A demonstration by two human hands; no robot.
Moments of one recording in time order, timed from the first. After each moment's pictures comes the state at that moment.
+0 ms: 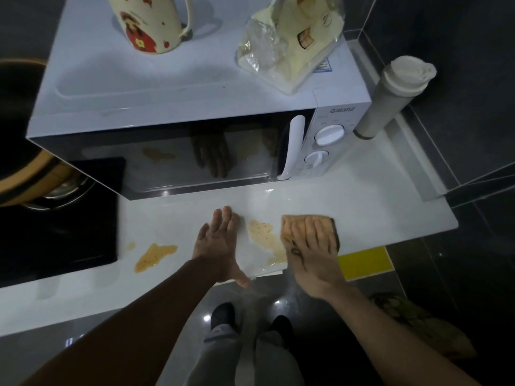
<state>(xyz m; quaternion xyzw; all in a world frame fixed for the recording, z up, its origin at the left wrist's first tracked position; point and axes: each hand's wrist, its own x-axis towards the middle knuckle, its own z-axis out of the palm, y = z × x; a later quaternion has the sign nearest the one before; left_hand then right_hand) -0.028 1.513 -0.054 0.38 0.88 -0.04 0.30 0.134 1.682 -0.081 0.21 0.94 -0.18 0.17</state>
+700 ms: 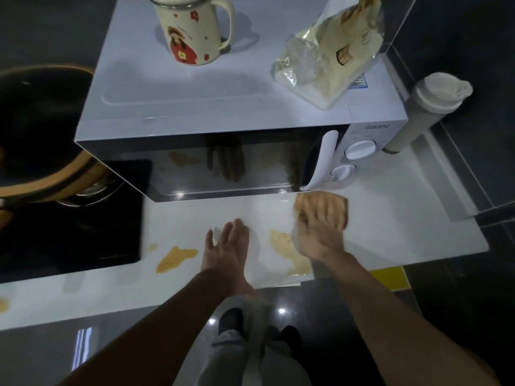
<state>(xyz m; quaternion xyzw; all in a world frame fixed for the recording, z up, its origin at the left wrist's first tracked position) -0.028 1.490 -0.048 0.38 0.88 -0.13 0.25 0.041 1.698 -0.086 0.33 0.92 -0.18 0.14</state>
